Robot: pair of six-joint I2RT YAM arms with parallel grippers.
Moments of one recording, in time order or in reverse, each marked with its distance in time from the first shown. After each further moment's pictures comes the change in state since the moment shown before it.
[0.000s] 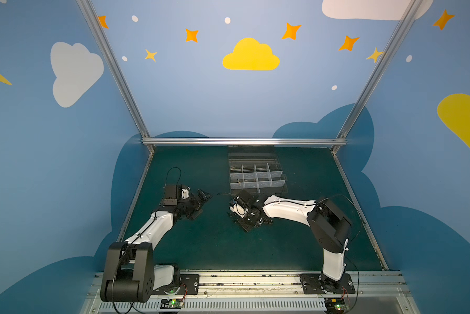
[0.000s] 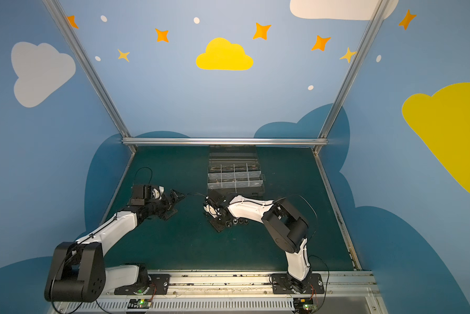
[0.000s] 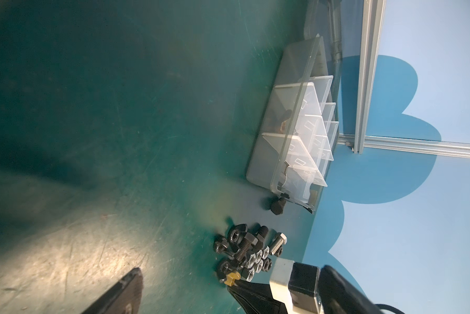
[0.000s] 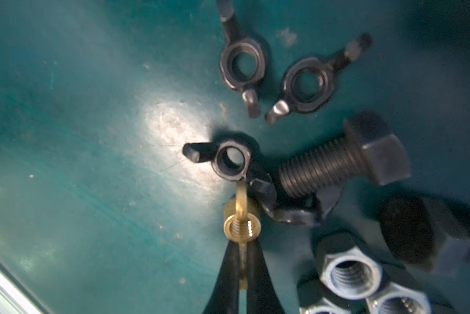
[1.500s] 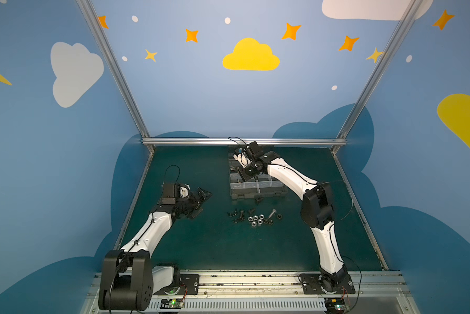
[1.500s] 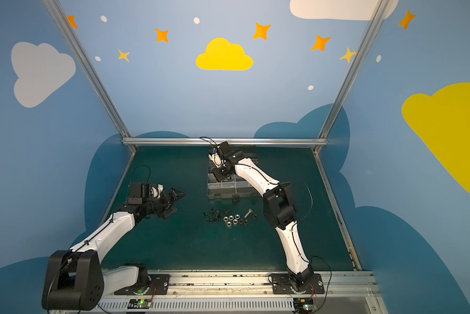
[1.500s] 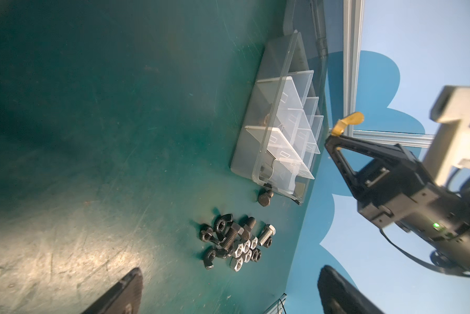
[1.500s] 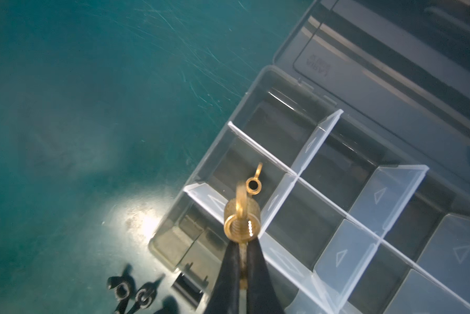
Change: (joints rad) left arm 0.002 -0.056 0.038 -0.078 0.026 -0.002; right arm -0.310 0.317 0.786 -0.159 -0.011 -0.150
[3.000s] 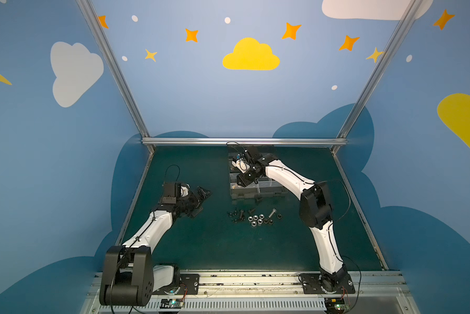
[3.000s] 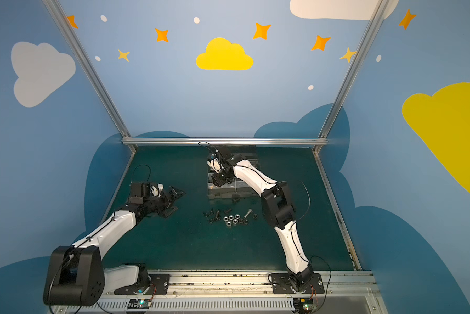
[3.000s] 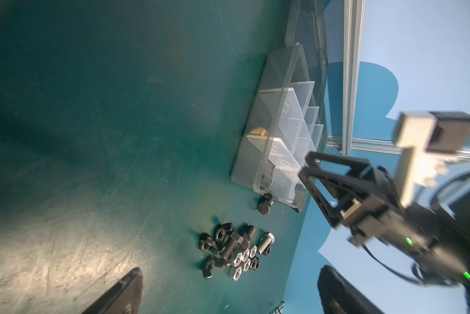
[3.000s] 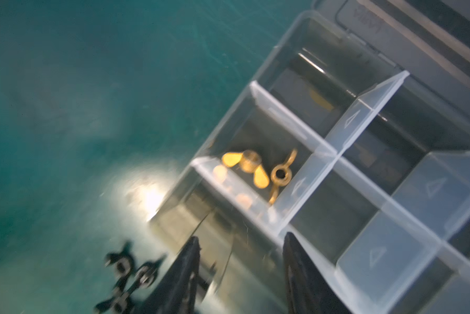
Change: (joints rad) left arm -0.002 0.029 -0.003 0.050 -0.018 -0.030; right arm 0.034 -0.047 -0.079 -0.042 -0.042 -0.050
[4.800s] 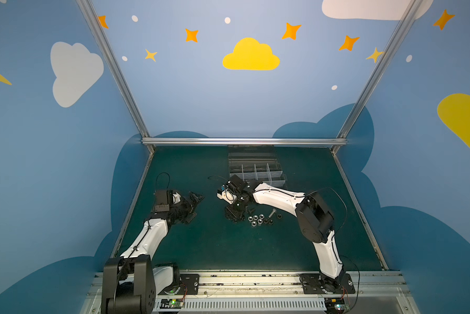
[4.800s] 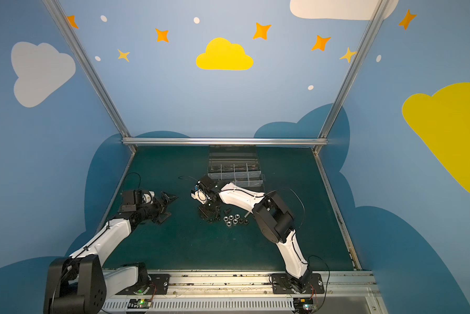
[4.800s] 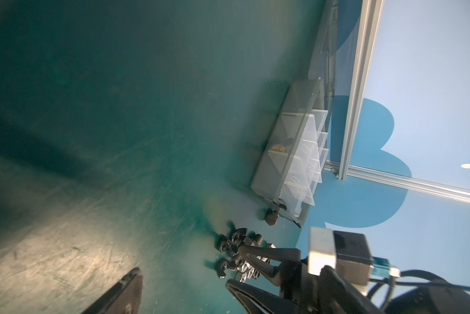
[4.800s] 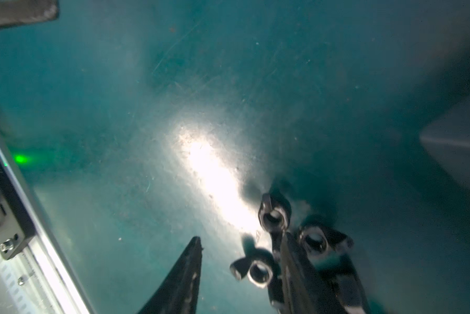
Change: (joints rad) left arm 0.117 -0.083 -0.109 0.005 0.021 -0.035; right arm 0.239 -0.072 -0.351 0.136 -0.106 0.122
